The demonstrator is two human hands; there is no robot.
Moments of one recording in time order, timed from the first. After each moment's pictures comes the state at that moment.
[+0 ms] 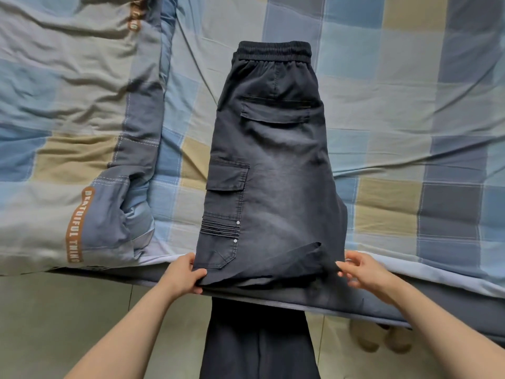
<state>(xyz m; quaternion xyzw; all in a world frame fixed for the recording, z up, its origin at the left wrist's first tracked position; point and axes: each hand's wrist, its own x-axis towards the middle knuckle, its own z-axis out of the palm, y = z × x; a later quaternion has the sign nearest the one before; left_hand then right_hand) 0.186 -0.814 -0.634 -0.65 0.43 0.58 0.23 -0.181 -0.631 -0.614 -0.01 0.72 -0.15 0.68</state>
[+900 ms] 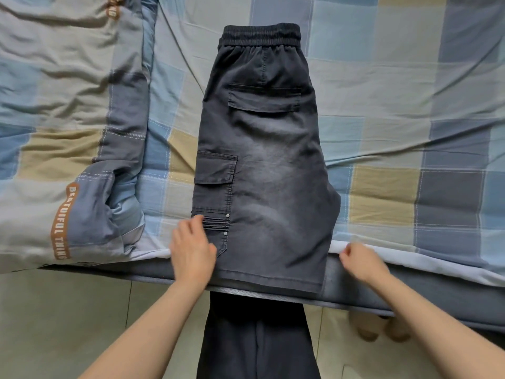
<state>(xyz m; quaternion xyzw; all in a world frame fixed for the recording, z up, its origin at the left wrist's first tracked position) 0.117 -0.797 -0.621 -0.61 0.76 0.19 0.15 -0.185 -0.624 -0.638 -0.23 0.83 0.13 0.49</state>
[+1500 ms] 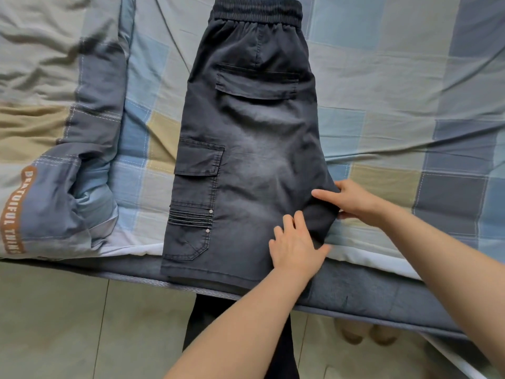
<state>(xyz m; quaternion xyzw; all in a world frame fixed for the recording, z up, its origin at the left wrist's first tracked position) -0.077 -0.714 -0.631 -0.52 0.71 0.43 0.23 -0.245 -0.740 -0.639 -0.18 0.75 -0.10 0.63</state>
